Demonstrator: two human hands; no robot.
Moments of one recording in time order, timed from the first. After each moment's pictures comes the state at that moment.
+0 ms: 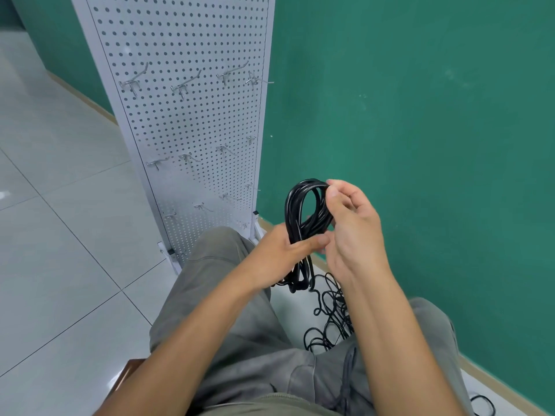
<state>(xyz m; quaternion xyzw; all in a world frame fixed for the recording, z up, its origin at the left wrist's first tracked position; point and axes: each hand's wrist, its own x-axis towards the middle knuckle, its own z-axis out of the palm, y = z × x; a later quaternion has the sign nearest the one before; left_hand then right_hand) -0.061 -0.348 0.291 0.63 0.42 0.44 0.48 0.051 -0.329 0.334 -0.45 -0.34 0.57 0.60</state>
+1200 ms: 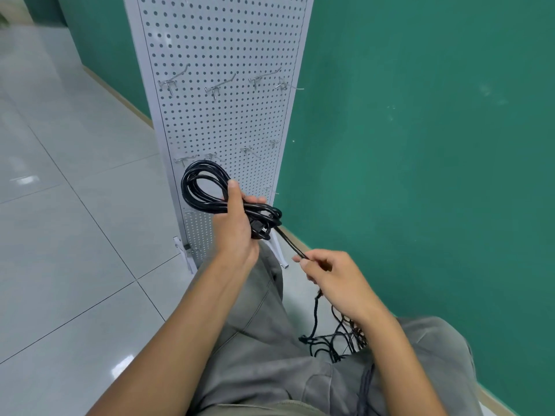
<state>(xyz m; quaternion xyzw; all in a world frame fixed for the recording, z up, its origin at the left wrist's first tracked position) -0.116 -0.324 0.292 0.06 0.43 0.77 0.47 0.062 -0.348 0.283 -0.52 -0.70 0.44 0.23</state>
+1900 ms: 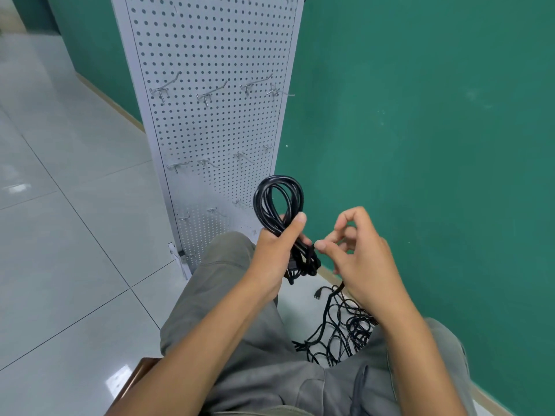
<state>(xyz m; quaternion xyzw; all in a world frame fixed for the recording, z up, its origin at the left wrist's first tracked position) -0.064 -0.337 0.273 0.33 0.48 0.61 0.54 0.080 -0.347 0.329 -0.50 -0.73 0.30 0.36</state>
